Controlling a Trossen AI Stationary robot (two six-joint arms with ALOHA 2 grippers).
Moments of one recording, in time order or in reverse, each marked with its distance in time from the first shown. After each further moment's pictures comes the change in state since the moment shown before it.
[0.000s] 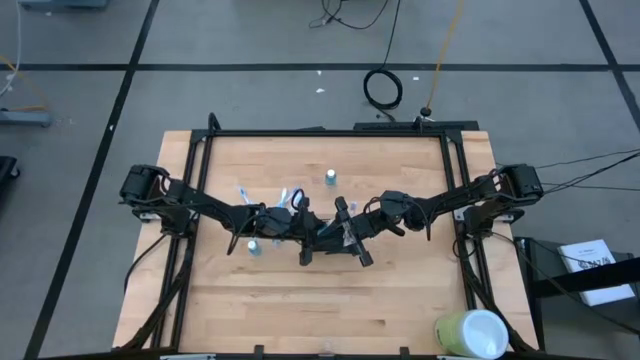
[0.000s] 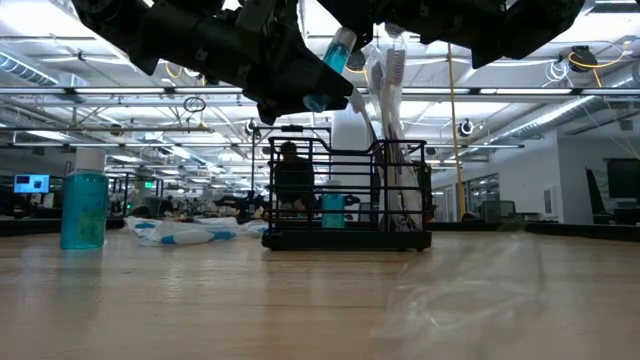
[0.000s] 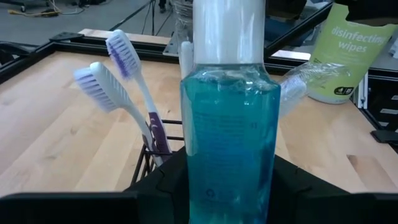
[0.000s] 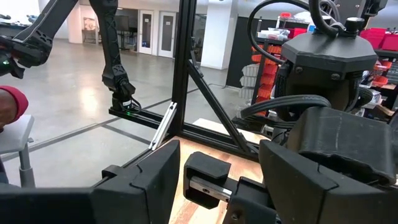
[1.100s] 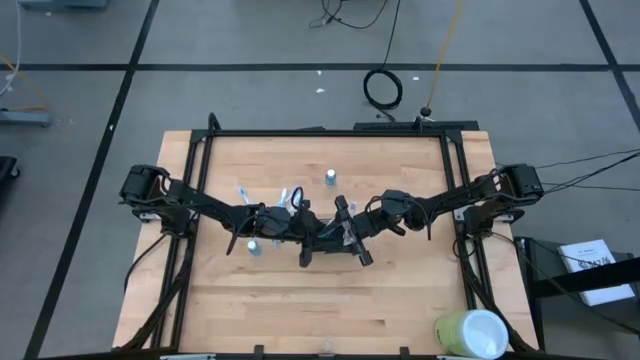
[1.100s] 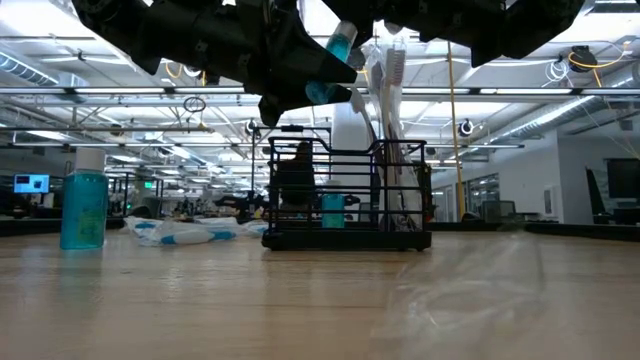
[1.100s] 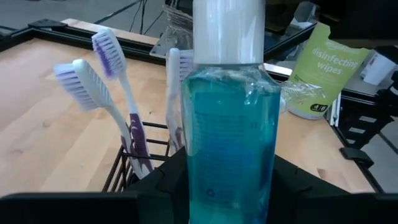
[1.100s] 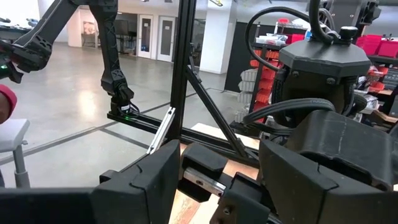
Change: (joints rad) left arm 0.000 0.000 0.000 0.037 0.050 -0.108; right arm 0.000 0.000 0.000 0.000 0.000 0.000
